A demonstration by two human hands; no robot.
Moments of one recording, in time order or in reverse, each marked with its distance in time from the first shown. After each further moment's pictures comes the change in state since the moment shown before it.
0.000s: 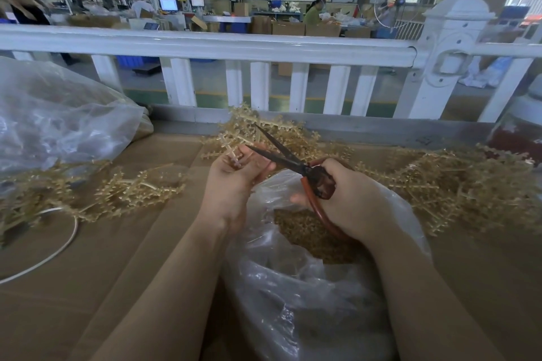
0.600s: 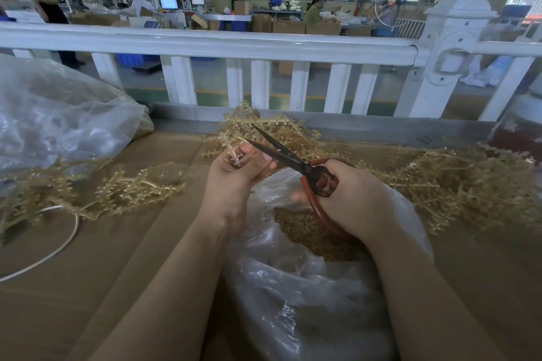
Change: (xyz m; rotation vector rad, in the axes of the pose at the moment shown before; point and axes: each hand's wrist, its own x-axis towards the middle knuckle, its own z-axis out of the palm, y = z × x) left_hand 0.002 -0.005 -0.005 -0.025 -0.035 0.036; right_hand 0.001 0.004 0.006 -0.098 0.093 0.000
